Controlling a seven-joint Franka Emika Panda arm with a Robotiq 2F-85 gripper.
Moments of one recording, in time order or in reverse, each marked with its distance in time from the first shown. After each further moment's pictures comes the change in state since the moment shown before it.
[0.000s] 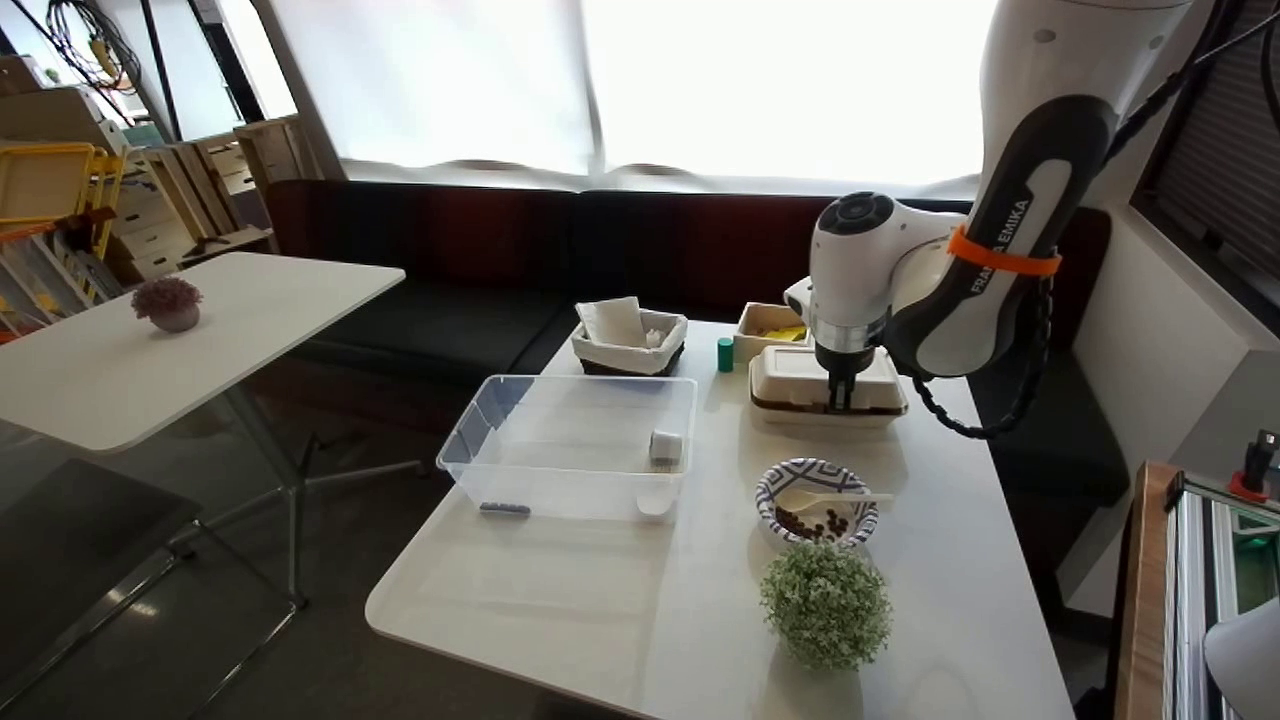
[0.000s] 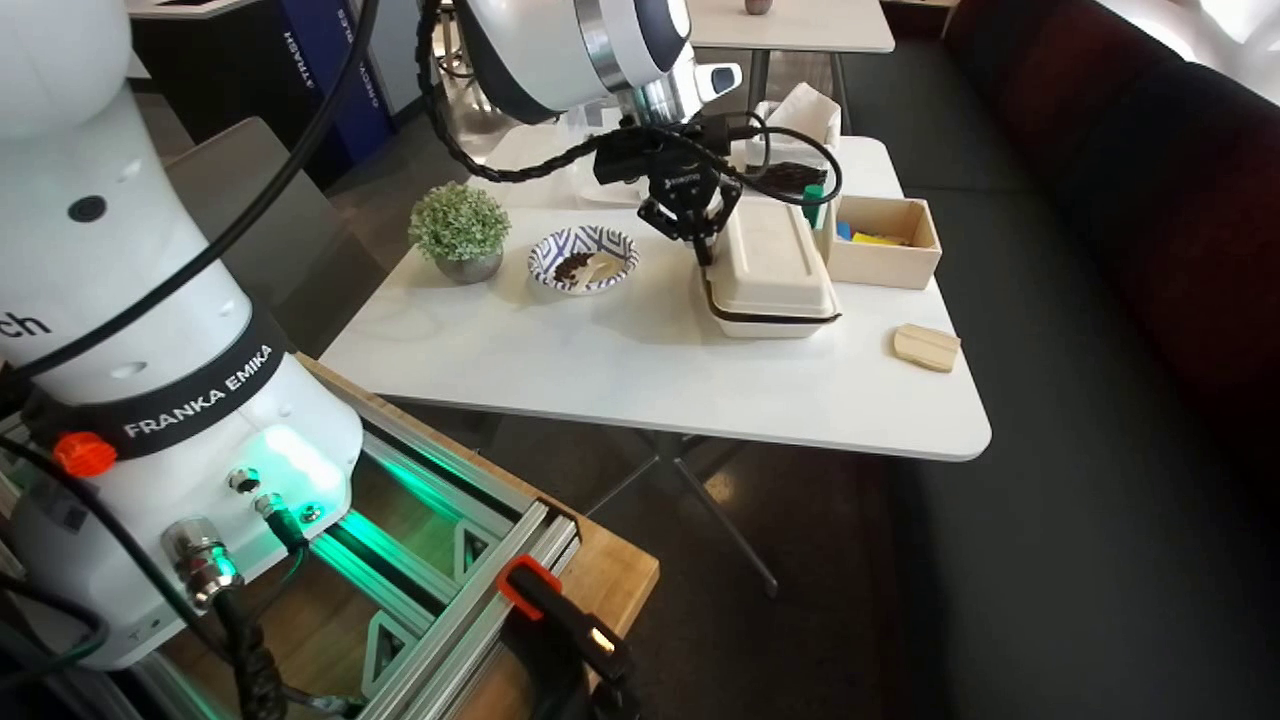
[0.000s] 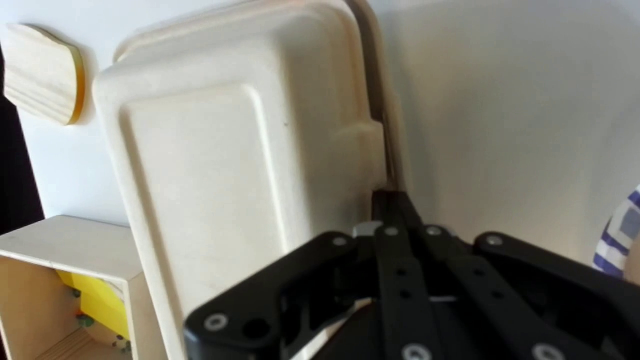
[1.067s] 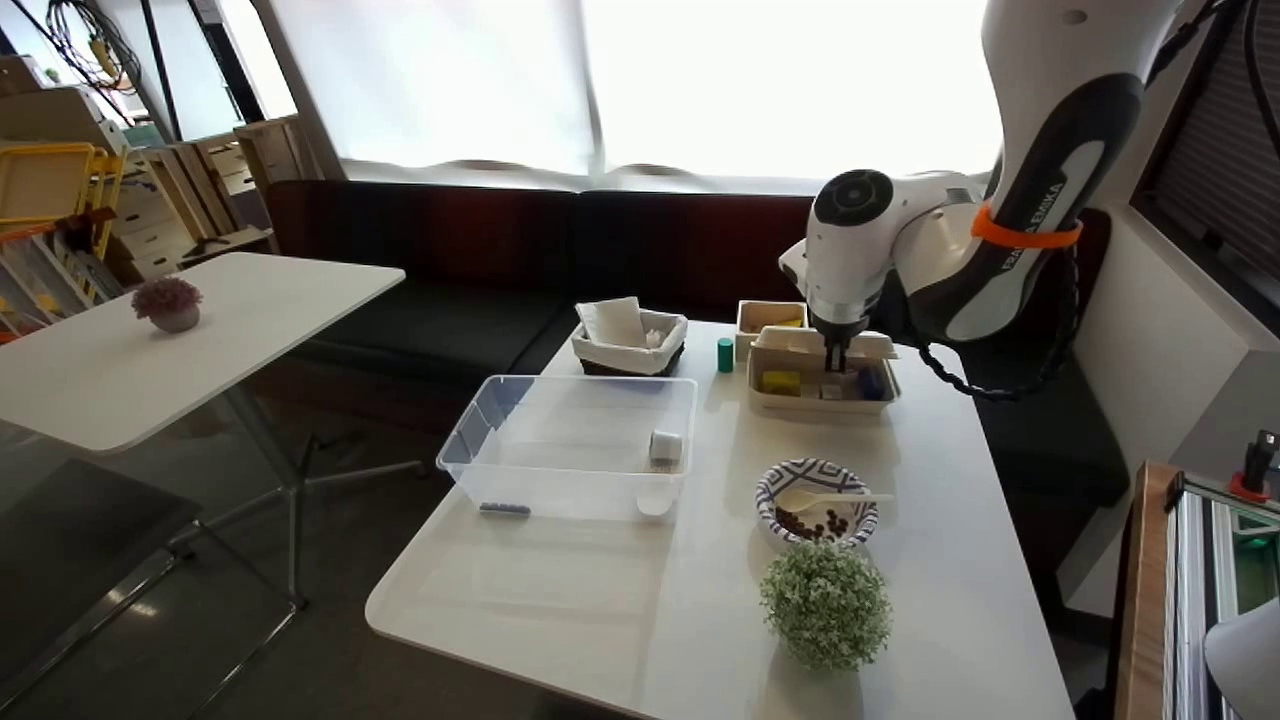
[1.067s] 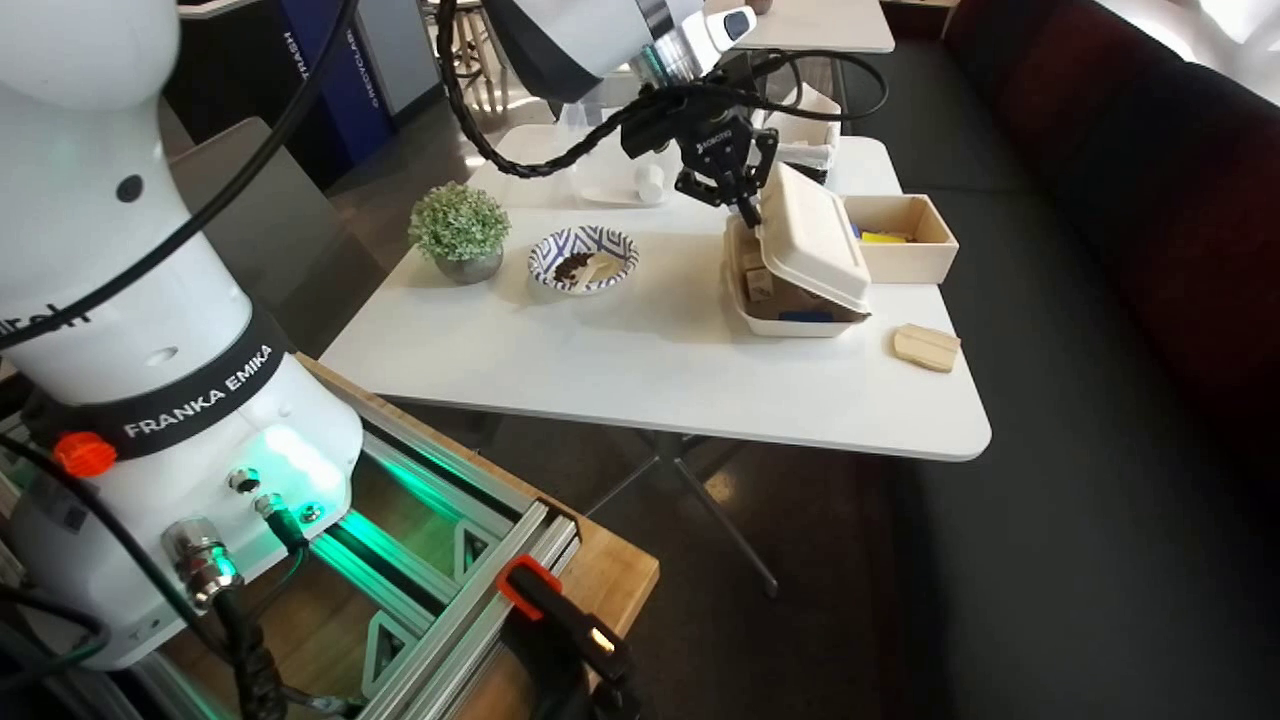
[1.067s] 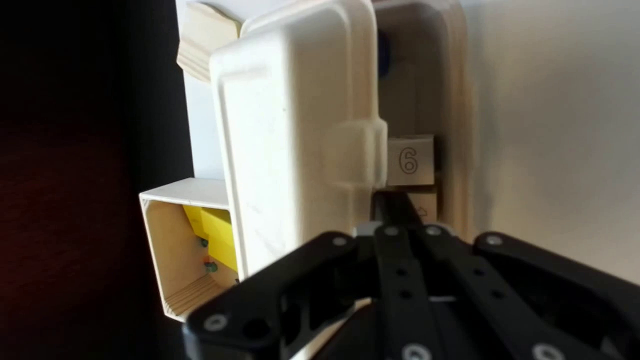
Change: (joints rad) arm 0.289 0.003 -0.326 0.050 -0.300 0.000 0.263
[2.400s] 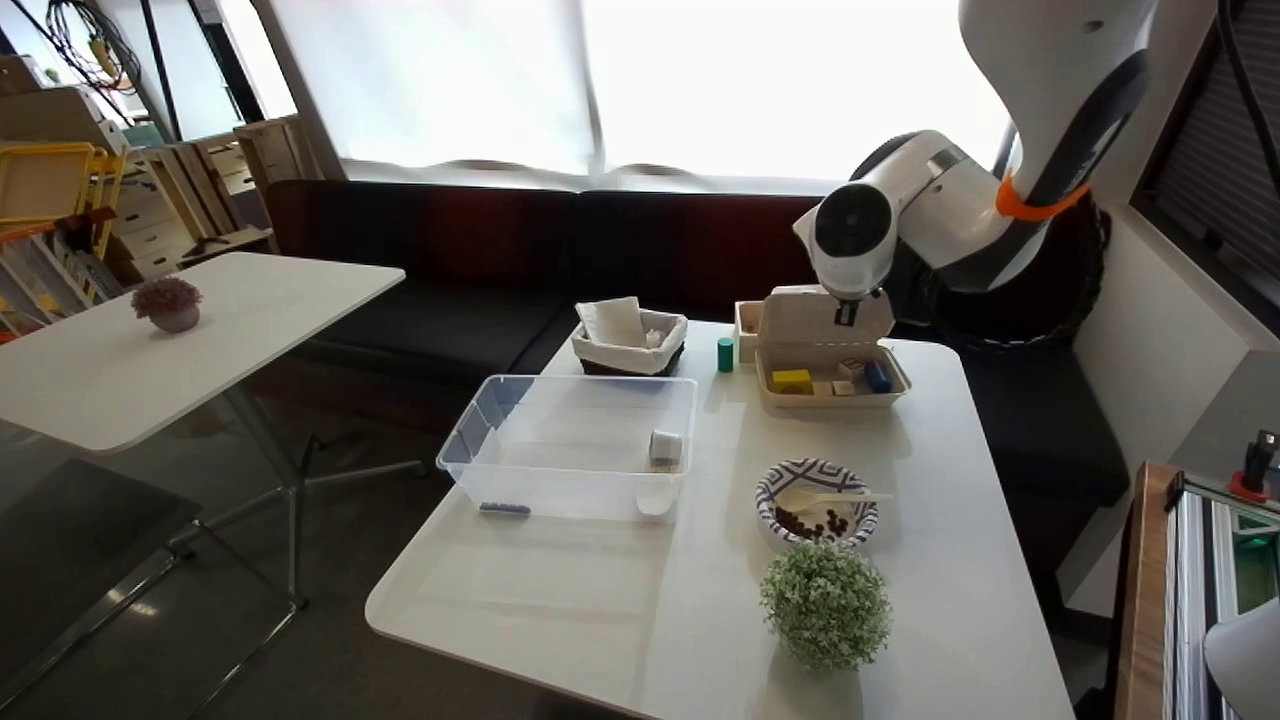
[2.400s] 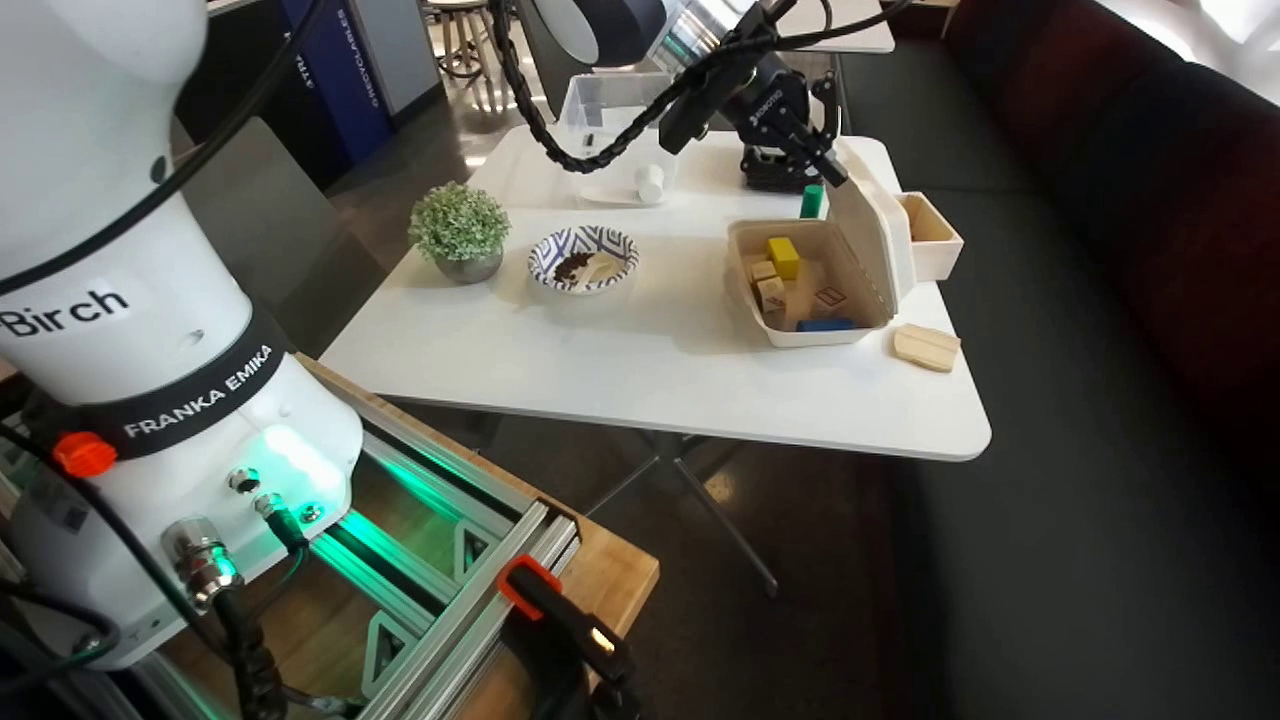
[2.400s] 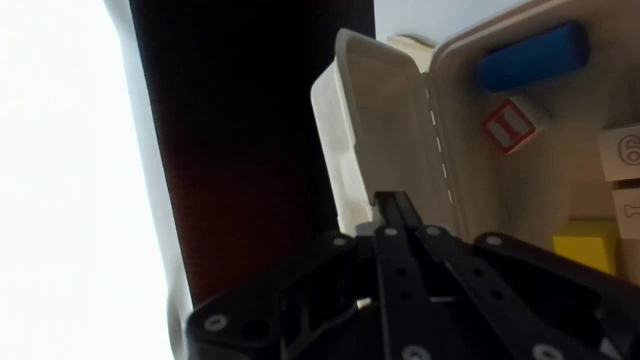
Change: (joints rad) arm 0.280 0.120 -0.327 0.080 -0.452 -0.115 0.595
